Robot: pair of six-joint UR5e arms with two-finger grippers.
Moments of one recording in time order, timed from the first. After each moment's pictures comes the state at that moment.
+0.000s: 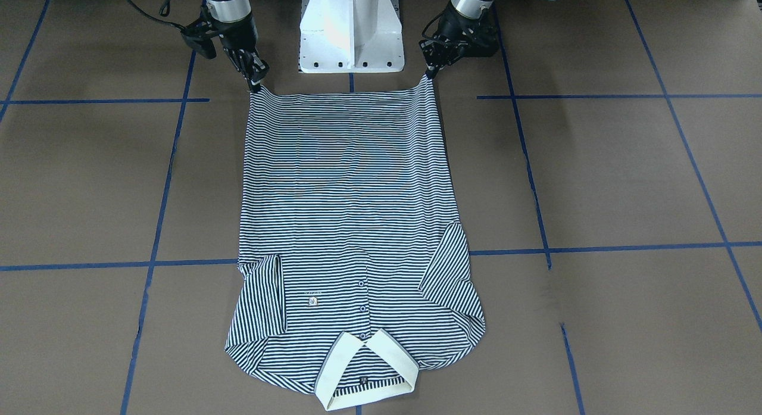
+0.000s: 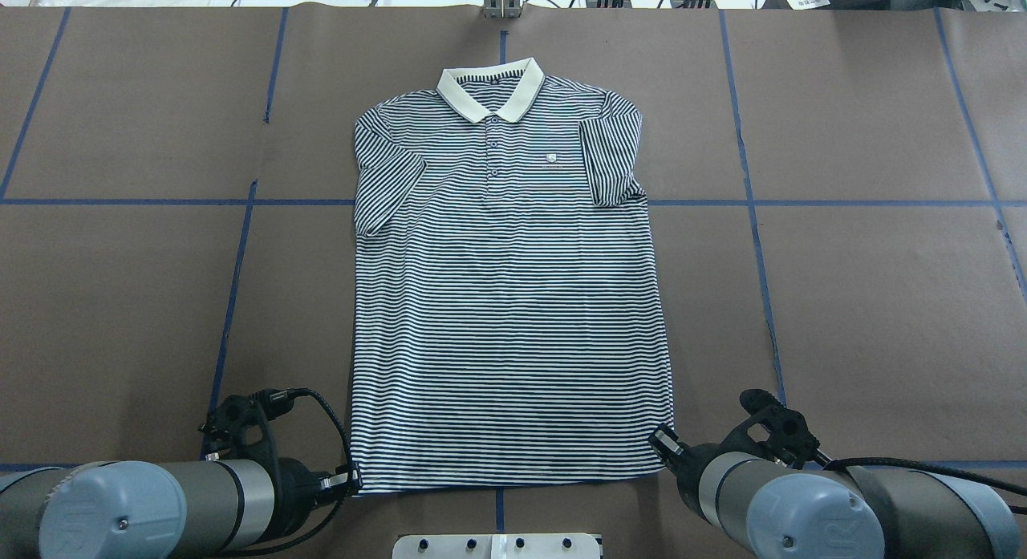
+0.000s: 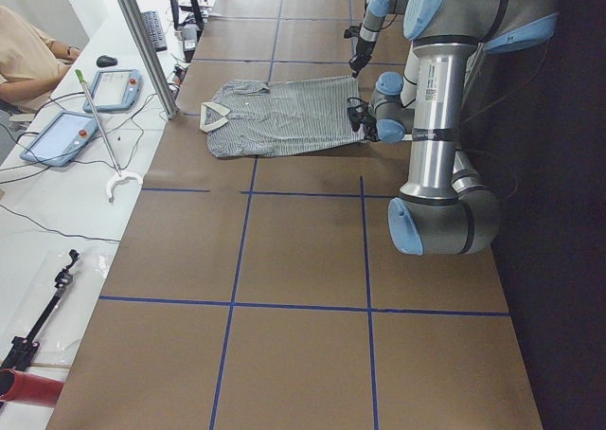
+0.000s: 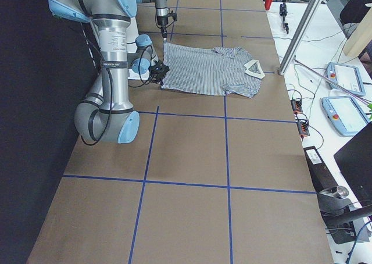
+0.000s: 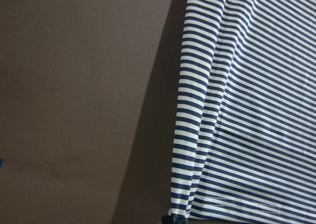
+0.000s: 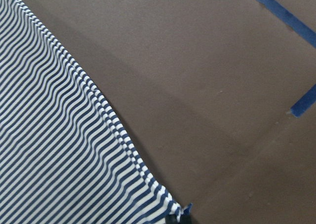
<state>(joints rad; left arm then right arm) -0.10 -1.66 -2.17 -1.97 -1.58 -1.82 0.07 -1.50 2.21 -1.45 1.42 2.31</state>
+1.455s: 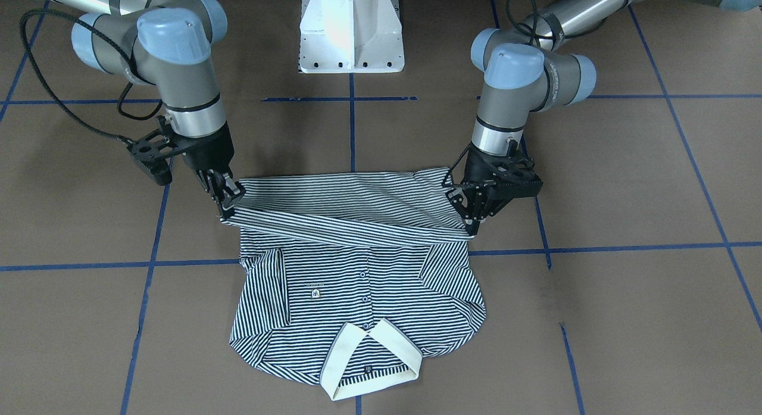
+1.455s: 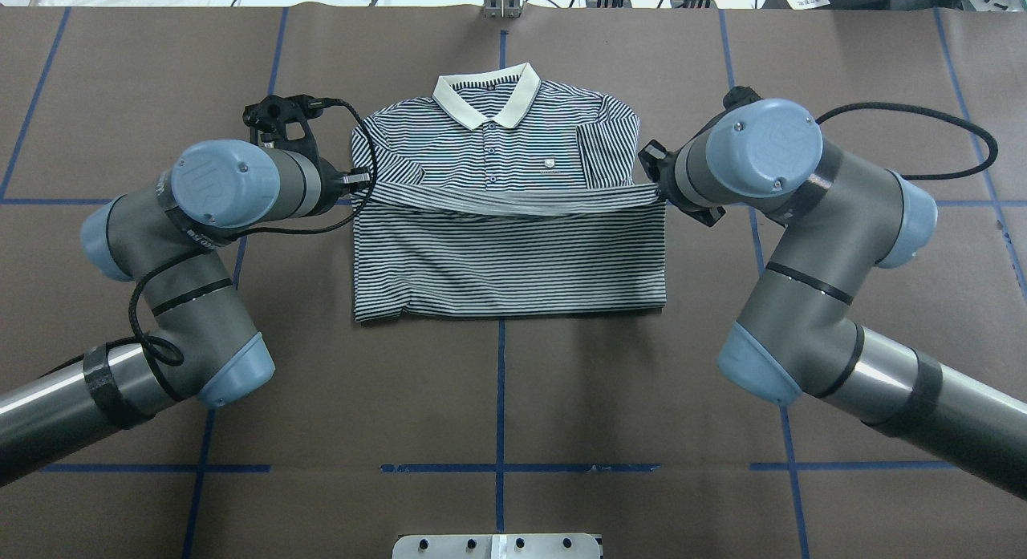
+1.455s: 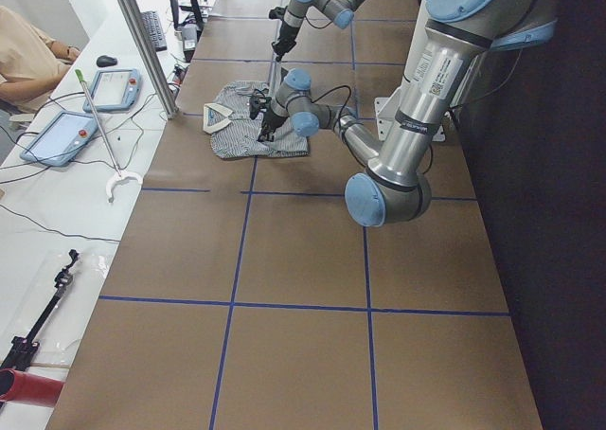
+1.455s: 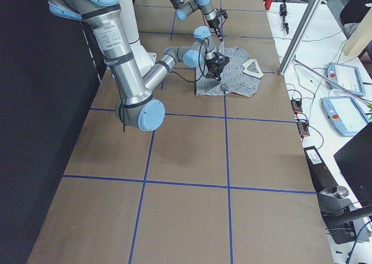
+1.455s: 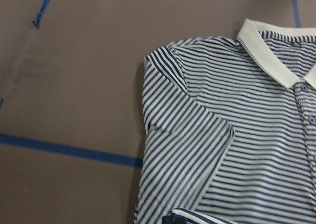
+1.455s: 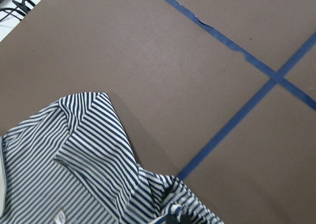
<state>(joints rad) -0.66 -2.08 -1.57 -2.05 -1.57 -1.31 0.70 -1.06 1.72 -1.44 1.67 1.89</state>
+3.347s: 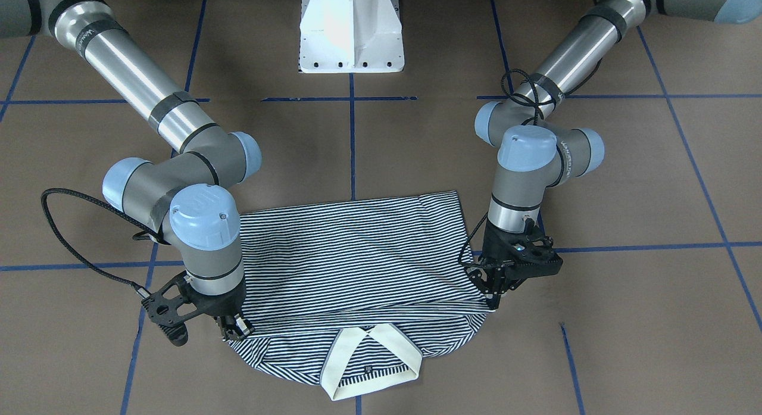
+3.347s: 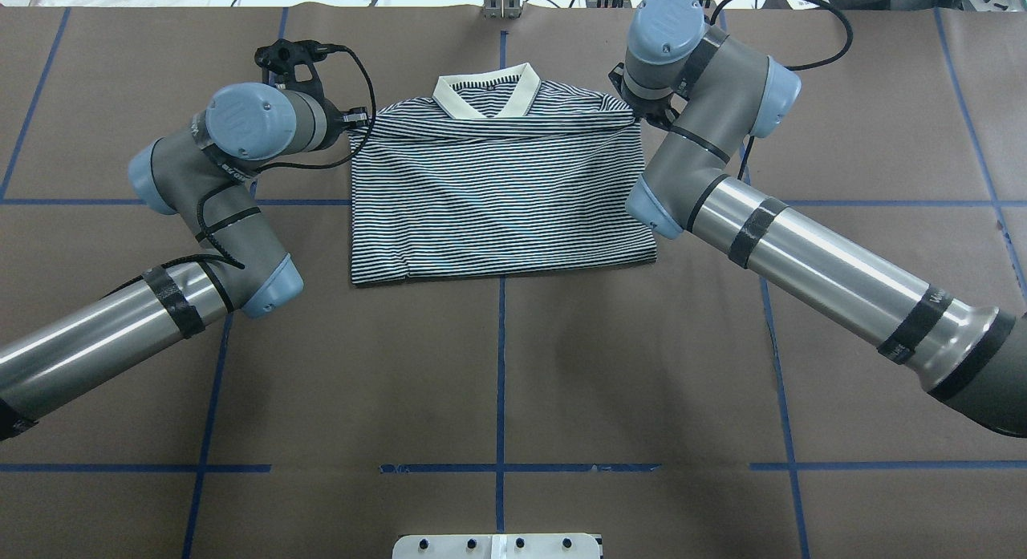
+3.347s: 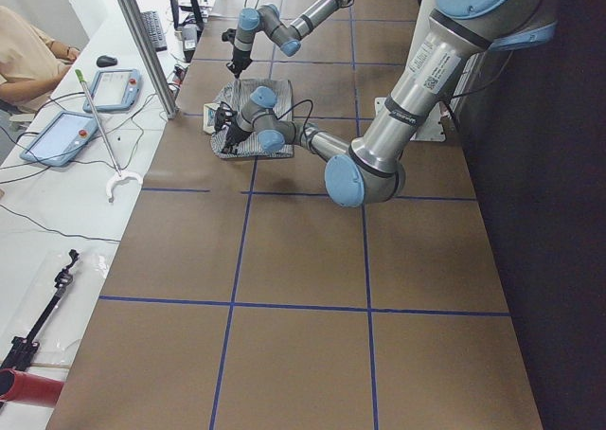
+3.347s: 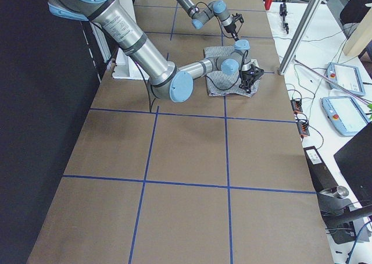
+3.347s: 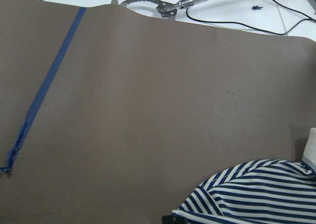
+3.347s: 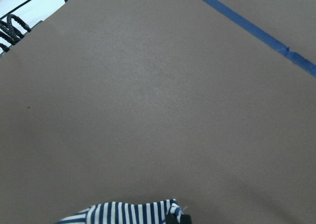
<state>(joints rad) -0.75 -2.23 -1.21 -2.27 -1.55 -1.22 0.81 -0.70 1.00 -1.20 1.74 1.76</state>
